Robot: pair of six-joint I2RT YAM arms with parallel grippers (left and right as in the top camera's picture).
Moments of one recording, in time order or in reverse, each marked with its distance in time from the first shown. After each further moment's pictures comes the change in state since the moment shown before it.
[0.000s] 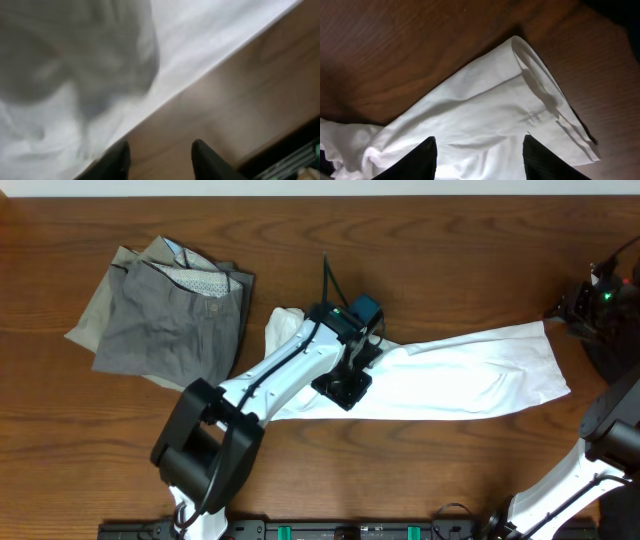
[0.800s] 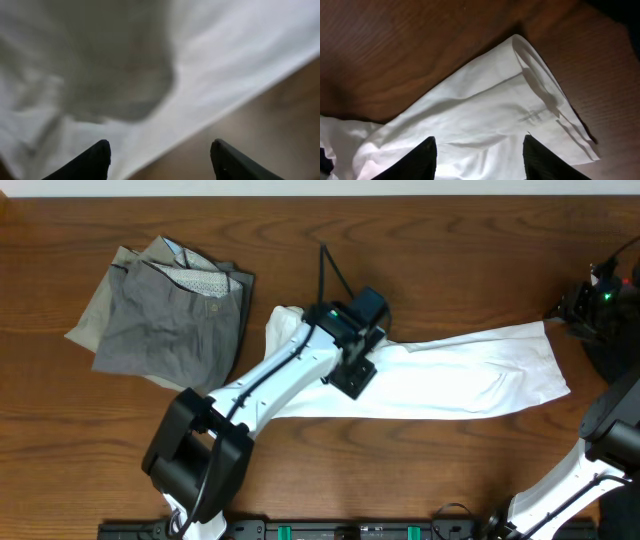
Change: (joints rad) left arm 0.004 -0.039 0.001 0.142 -0.164 -0.036; right arm 0.000 0.000 0.000 -0.005 0.000 0.000
